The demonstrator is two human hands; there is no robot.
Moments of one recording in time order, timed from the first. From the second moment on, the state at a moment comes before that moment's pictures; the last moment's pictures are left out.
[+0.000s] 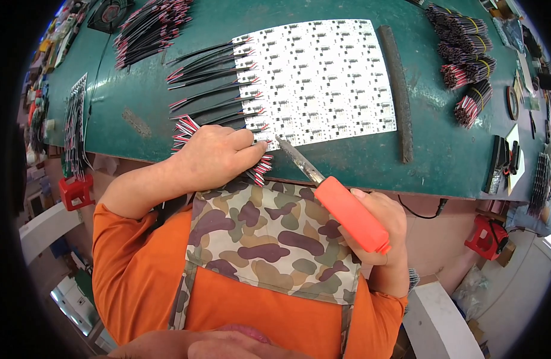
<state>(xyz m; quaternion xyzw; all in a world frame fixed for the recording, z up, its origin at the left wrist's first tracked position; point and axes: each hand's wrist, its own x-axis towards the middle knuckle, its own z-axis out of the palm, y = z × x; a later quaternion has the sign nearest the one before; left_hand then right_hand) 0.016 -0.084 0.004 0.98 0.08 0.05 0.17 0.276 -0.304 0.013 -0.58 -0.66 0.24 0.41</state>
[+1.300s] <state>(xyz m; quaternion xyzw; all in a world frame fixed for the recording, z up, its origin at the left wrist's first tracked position) 0.020 -0.073 0.012 0.97 0.07 -0.02 0.23 0.270 -0.301 0.016 -0.57 -0.67 0.25 0.40</state>
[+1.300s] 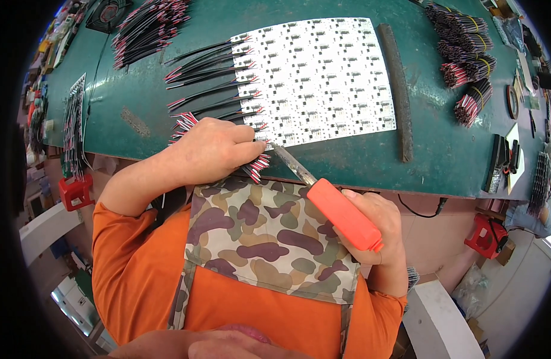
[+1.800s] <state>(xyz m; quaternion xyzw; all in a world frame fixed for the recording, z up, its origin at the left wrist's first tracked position) 0.018 -0.067 0.005 0.97 0.05 0.01 0.22 0.273 -0.309 0.012 -0.57 -0.64 0.29 0.42</state>
